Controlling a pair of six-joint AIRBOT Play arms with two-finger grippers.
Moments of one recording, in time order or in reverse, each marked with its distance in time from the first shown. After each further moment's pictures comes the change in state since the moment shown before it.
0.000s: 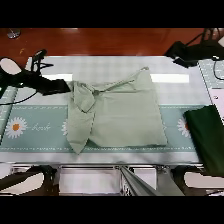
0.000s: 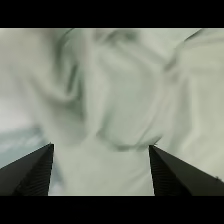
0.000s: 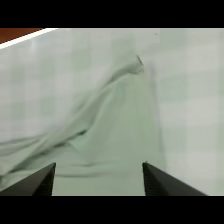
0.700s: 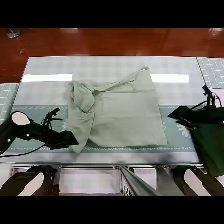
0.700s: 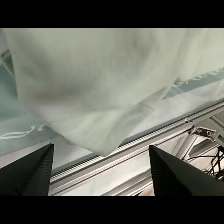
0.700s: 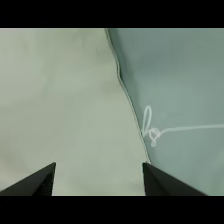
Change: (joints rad) left arm 0.005 0.349 -0.731 -0.222 -0.140 0.018; right arm -0.227 0.563 -0.927 0.094 0.140 -0.179
